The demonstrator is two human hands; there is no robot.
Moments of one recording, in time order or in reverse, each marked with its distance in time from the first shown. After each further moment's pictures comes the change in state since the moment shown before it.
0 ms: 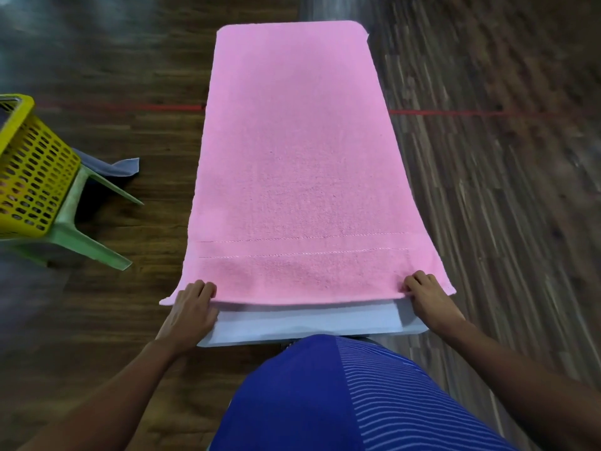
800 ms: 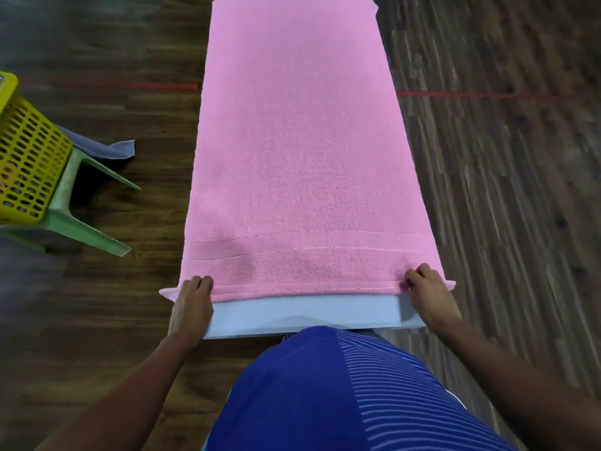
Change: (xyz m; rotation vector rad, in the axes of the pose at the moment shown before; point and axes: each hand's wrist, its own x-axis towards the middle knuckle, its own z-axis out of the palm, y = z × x) left_hand 0.008 0.005 0.019 0.033 -0.013 -0.293; right_hand 0.008 -0.017 0.005 -0.010 0.061 0.148
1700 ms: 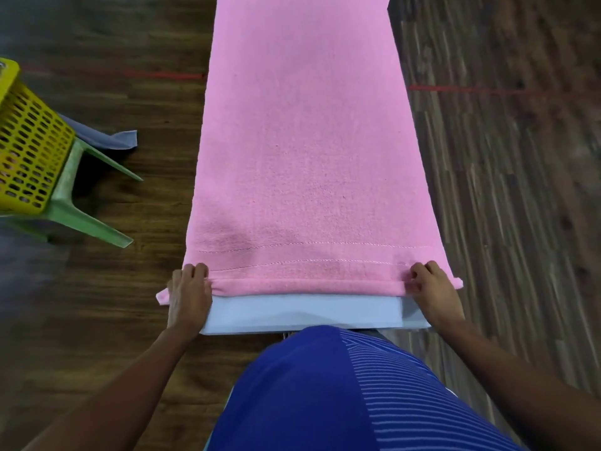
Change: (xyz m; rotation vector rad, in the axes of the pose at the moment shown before) left_hand 0.007 -0.001 -0.009 -0.059 0.099 -0.096; right_hand 0.005 -0.009 -0.007 0.109 0.013 0.070
